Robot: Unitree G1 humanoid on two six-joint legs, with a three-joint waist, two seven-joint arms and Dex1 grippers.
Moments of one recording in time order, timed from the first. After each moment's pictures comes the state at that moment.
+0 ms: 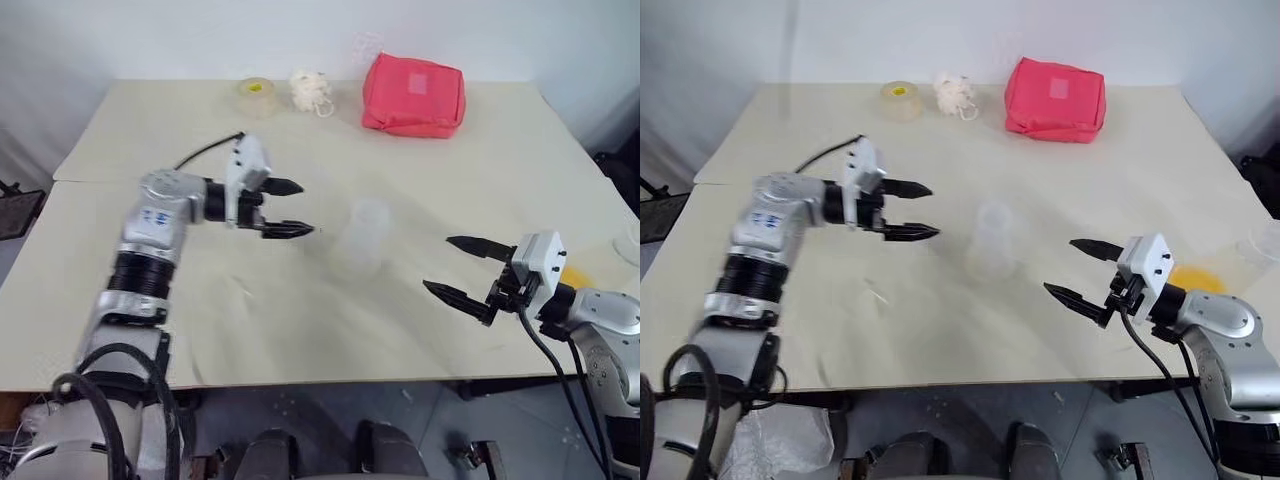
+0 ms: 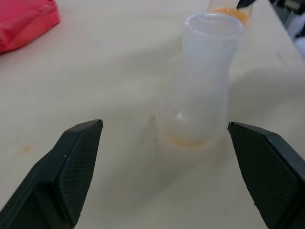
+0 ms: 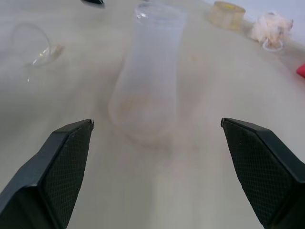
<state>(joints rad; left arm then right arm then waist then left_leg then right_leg) -0.93 0.64 -0.04 0.39 -0.23 0.36 -1.23 -0.13 -0.73 -0.23 -0.23 0.50 0.23 1.00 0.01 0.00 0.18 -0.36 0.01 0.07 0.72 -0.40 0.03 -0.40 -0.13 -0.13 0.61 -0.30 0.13</state>
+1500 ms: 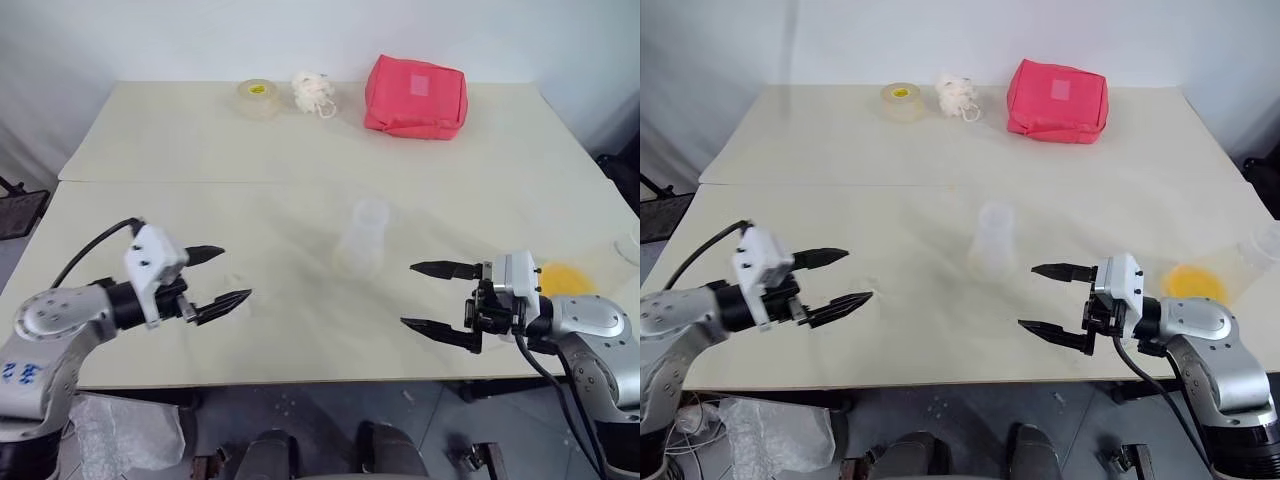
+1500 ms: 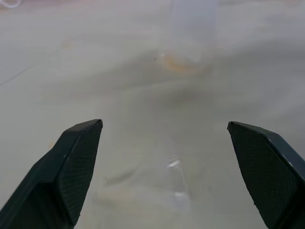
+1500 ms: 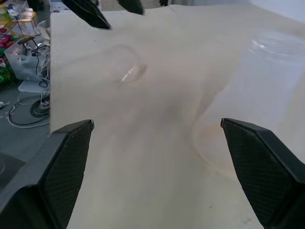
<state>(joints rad) -0.16 0.83 0.21 -0.51 -0.43 0.68 -0.78 -0.11 -0.72 -0.14 -0.35 0.58 0.25 1.13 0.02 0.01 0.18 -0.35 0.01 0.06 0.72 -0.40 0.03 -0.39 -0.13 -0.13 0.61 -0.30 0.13</state>
